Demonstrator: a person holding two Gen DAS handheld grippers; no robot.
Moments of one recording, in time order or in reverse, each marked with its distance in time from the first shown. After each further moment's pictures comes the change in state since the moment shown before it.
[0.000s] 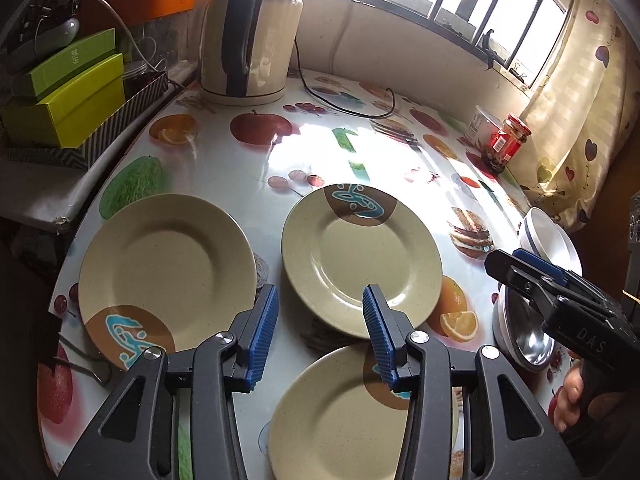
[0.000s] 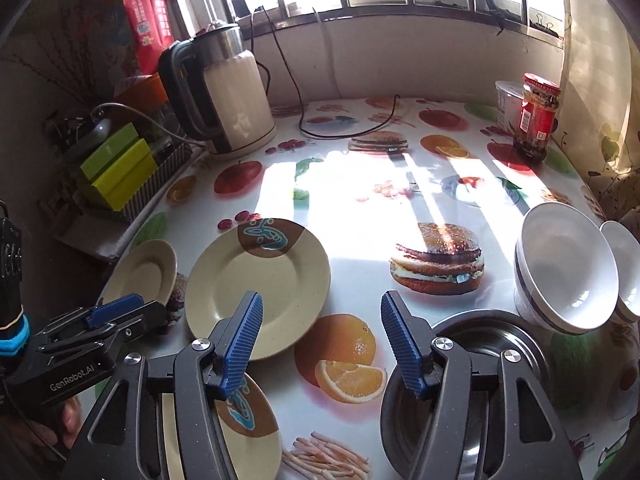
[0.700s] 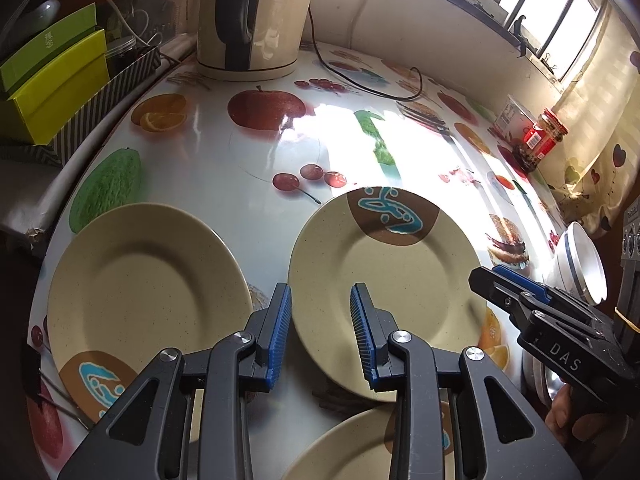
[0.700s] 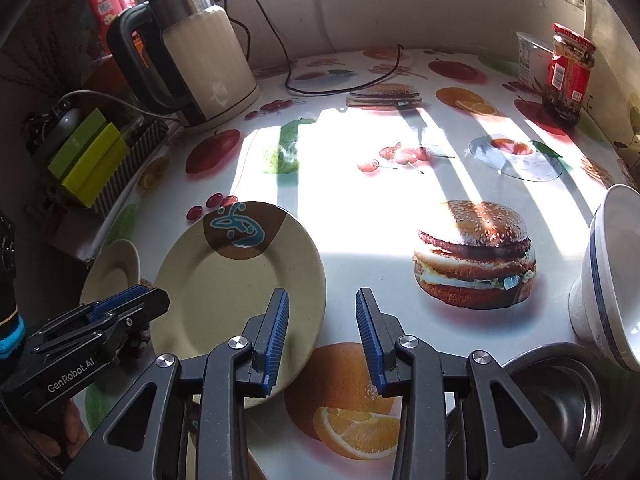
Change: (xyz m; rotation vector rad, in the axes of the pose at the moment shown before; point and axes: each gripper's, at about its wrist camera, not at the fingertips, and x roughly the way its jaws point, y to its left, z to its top) left arm 0.053 0.008 0.029 -0.028 0.090 0.042; right arm 0.071 -0.009 0.015 0.054 0.138 0.008
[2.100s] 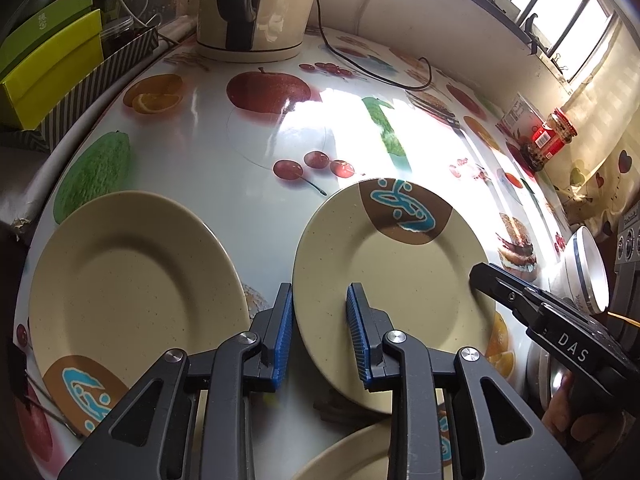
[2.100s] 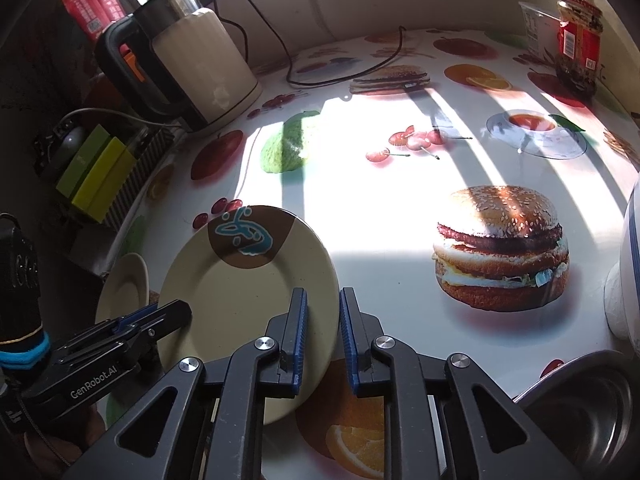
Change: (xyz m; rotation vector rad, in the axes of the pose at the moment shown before) left arm 0.018 0.007 0.003 -0.026 0.045 -0.016; right arm 0.014 -0.011 0.006 0.069 0.021 0.098
